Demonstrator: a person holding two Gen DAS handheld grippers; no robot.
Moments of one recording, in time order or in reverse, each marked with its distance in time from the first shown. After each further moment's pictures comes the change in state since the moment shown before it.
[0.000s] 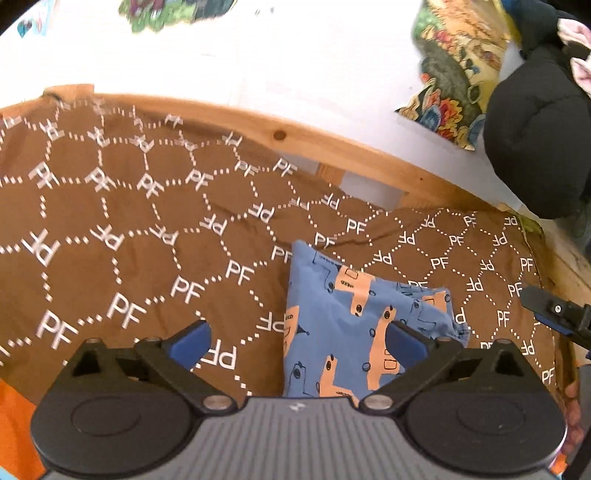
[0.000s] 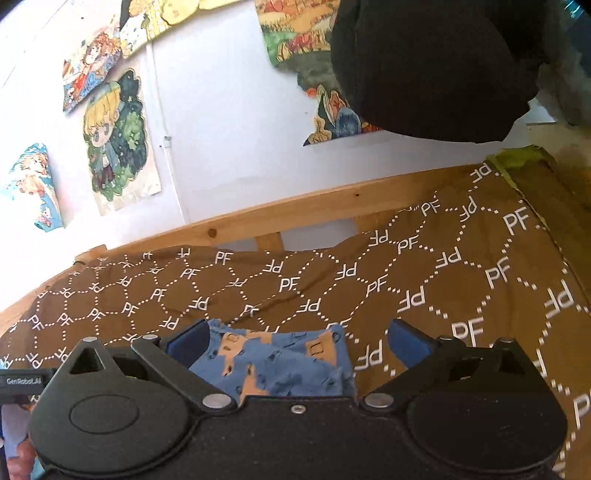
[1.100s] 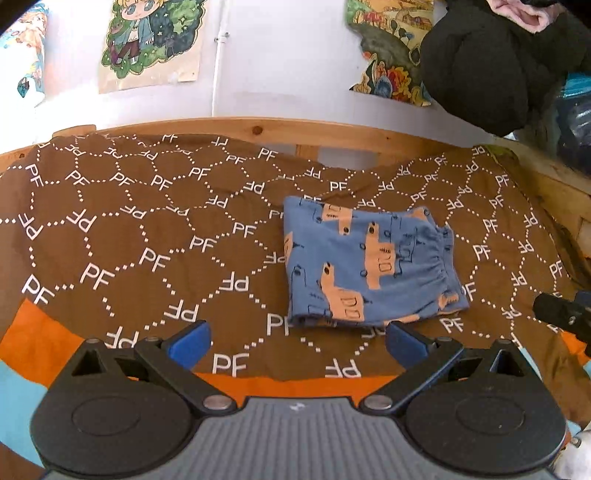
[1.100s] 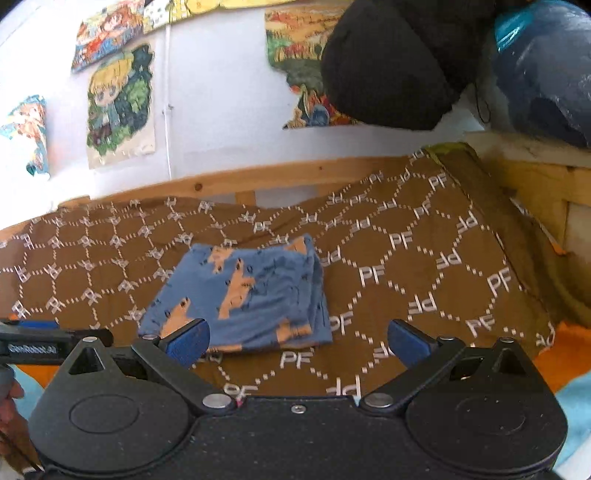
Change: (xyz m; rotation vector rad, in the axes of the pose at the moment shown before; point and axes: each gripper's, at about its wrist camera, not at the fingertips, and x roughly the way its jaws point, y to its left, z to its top) left arm -0.057 -0.020 -0.104 0.221 -0.060 0.066; right arm -0.101 0.041 -0.124 -0.100 -0.021 -0.202
